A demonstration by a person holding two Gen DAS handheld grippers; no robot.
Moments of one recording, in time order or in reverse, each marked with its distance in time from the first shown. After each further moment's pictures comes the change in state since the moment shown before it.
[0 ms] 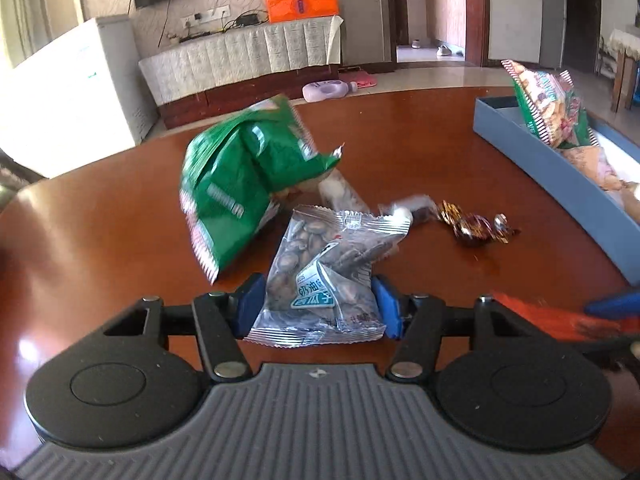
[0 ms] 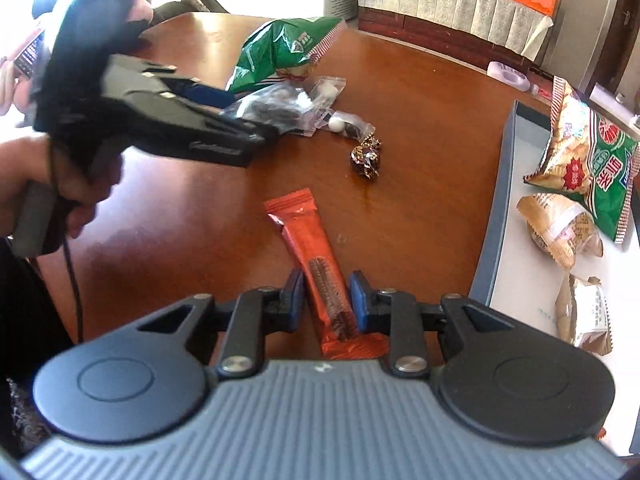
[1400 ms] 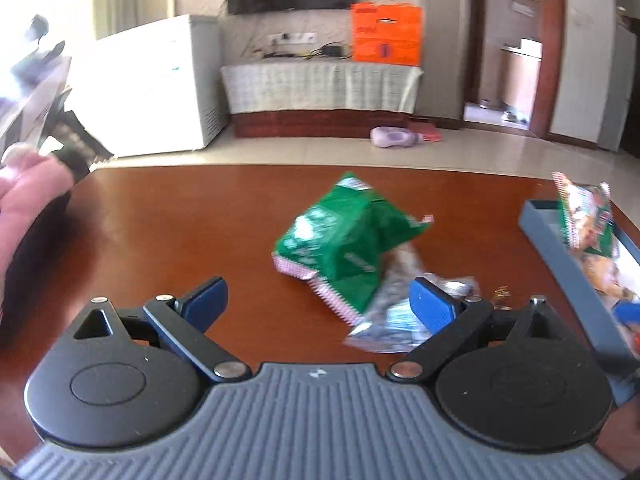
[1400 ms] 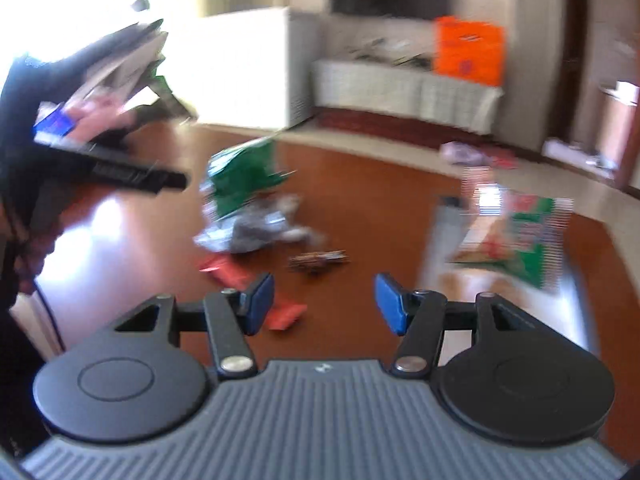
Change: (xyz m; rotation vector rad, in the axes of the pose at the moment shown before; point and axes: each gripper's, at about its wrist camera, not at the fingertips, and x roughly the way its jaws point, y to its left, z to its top) left arm -0.086 0.055 0.013 -0.229 -0.103 0.149; right arm -0.041 0.001 0.010 0.021 -0.258 -0.056
